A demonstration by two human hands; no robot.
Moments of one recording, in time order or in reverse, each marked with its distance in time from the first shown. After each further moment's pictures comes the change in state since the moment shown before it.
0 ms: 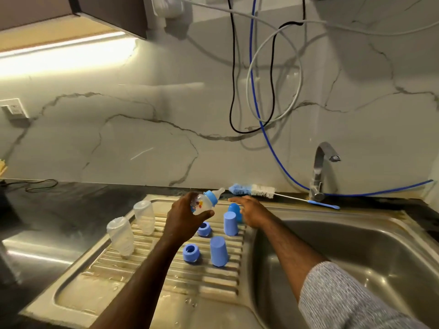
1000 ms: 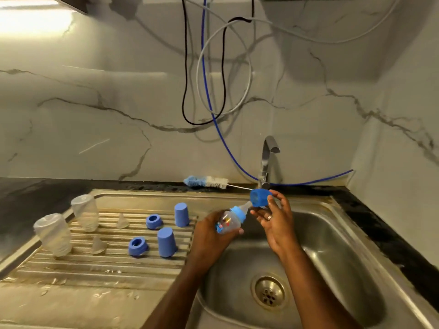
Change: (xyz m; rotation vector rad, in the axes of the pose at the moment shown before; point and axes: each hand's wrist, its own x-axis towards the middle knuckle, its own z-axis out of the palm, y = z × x) left_hand -0.092 0.095 0.131 -0.424 -0.238 0.119; right_hand -0.150 0.084 -0.057 1.471 0.723 0.162
